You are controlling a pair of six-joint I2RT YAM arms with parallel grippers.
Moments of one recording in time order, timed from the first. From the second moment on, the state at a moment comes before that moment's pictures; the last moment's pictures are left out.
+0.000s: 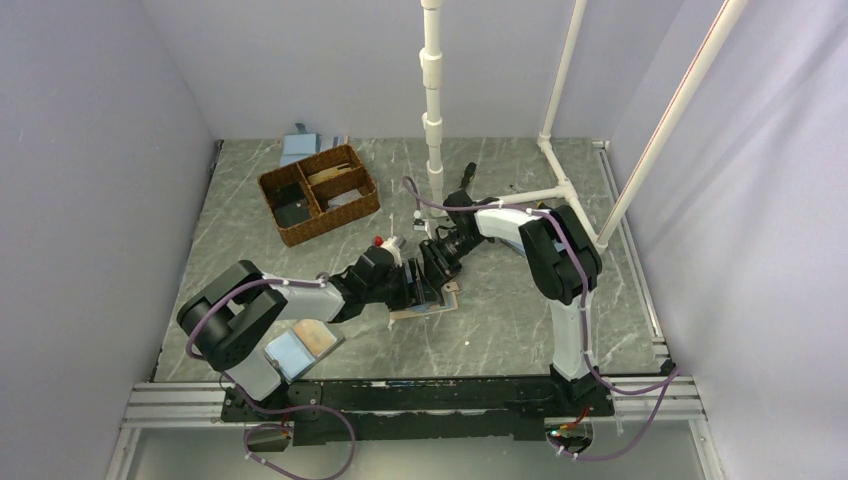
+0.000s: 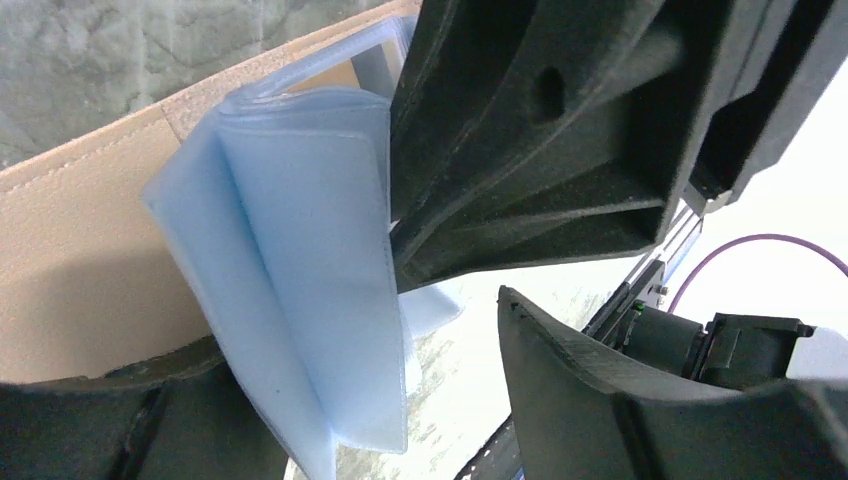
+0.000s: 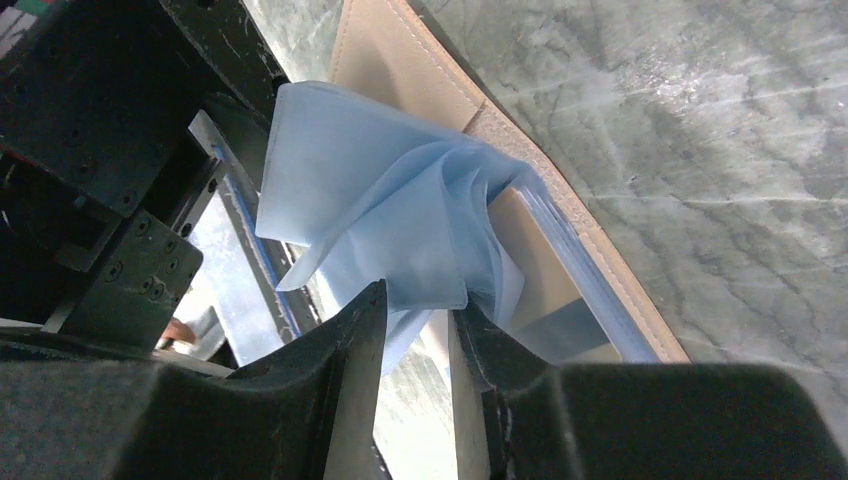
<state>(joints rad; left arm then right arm) -0.79 1.62 0.60 0.39 0.22 -0.95 0.51 2.08 1.34 -0.69 -0.91 -0.13</state>
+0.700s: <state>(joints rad) -0.78 1.66 0.66 0.25 0.18 -0.95 0.46 2.08 1.33 -0.66 -1.05 -0.17</state>
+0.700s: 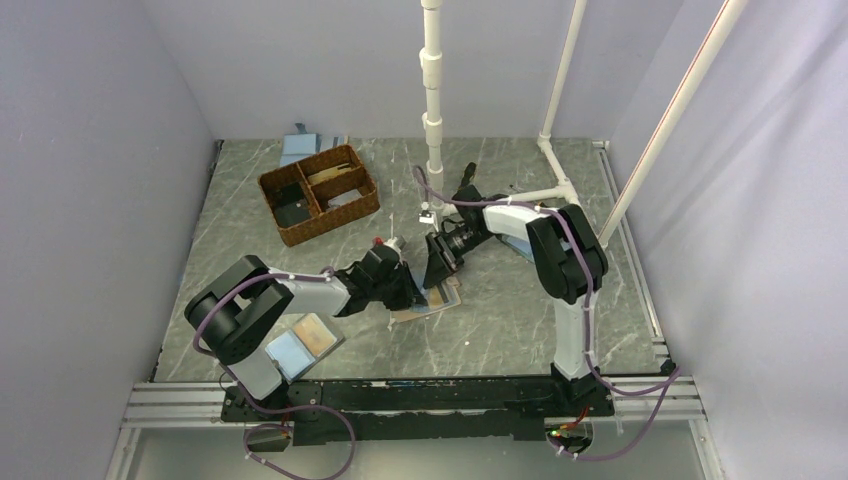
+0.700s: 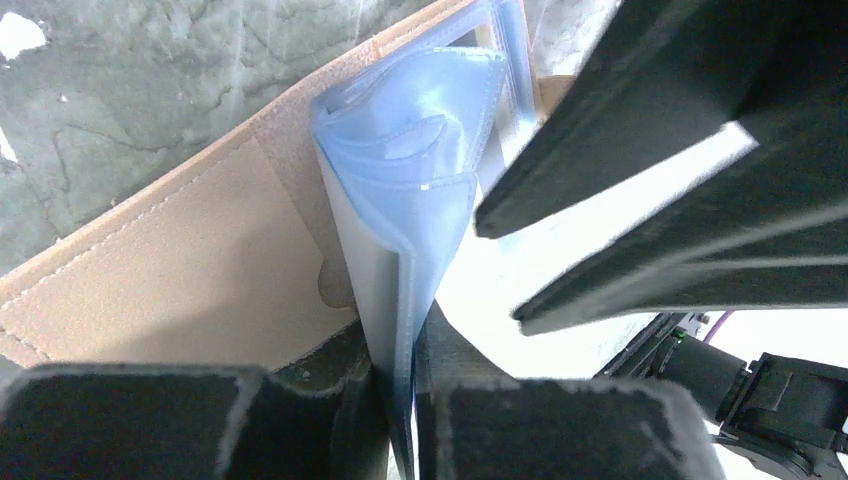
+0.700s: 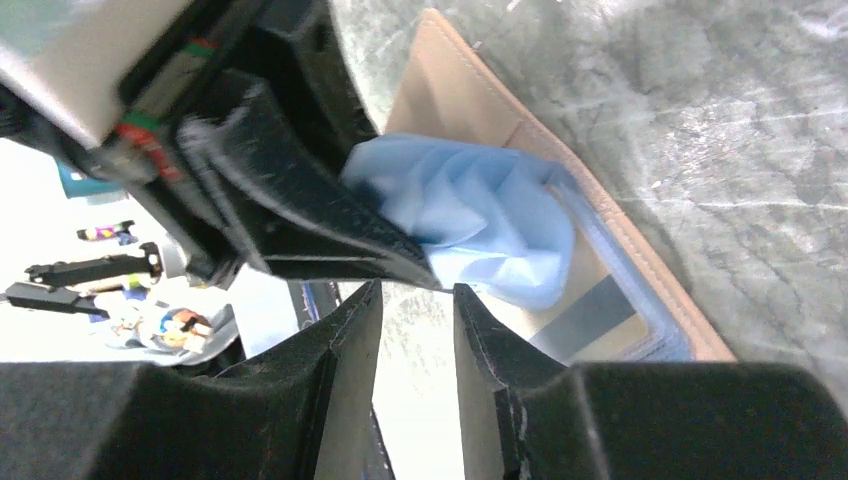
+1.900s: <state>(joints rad) -0.77 1.47 0.55 0.22 0.14 -0.99 0.59 2.02 1.32 -0.59 -0.76 -0.14</state>
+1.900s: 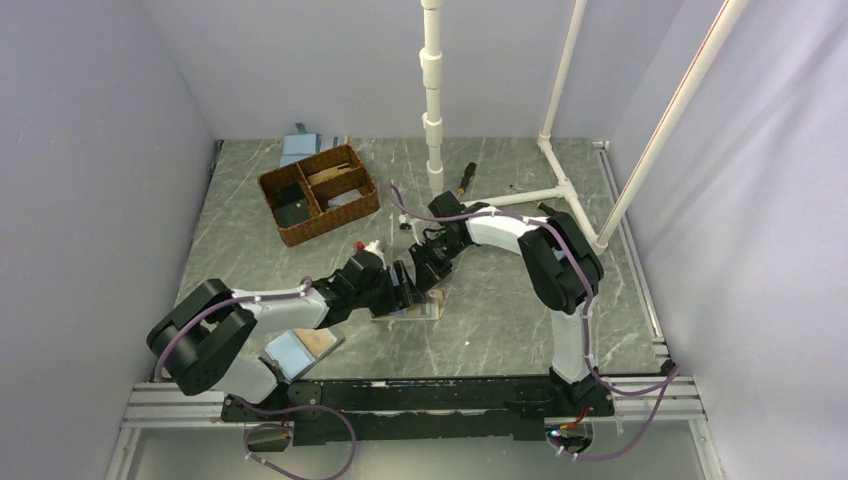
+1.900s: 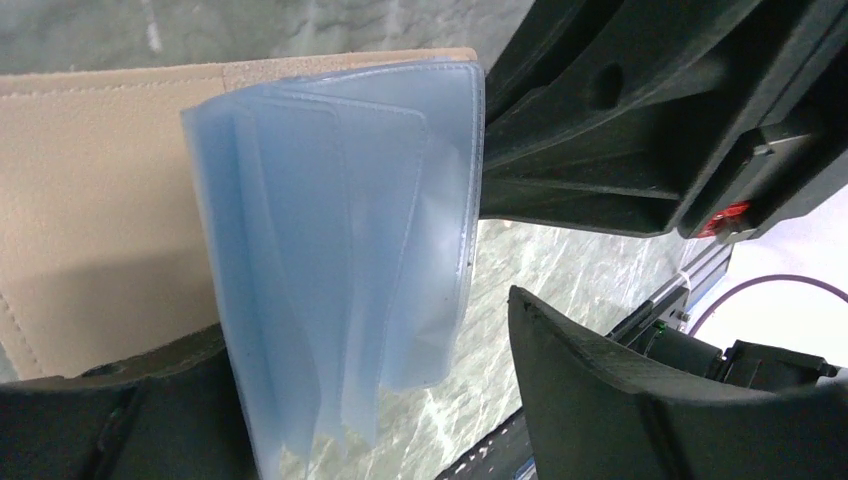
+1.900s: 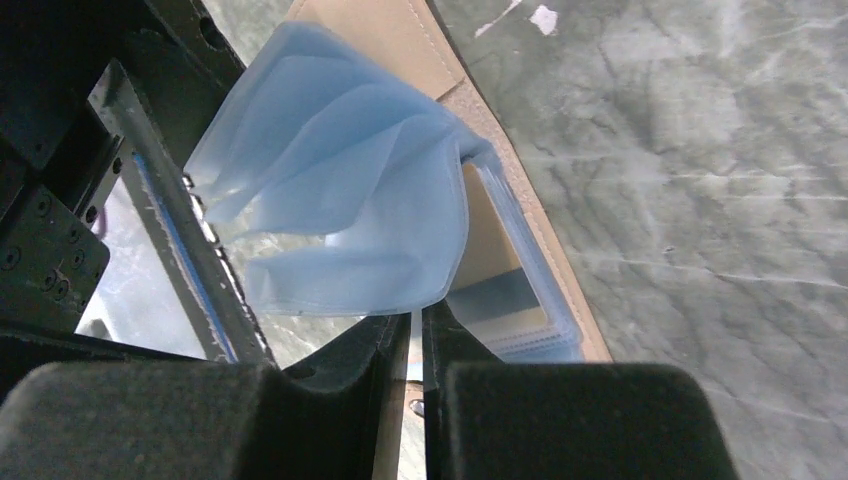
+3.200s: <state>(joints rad) -0.76 1.41 0.53 0.06 0.04 -0.97 0.67 2.15 1.40 -0.47 -0.98 0.04</state>
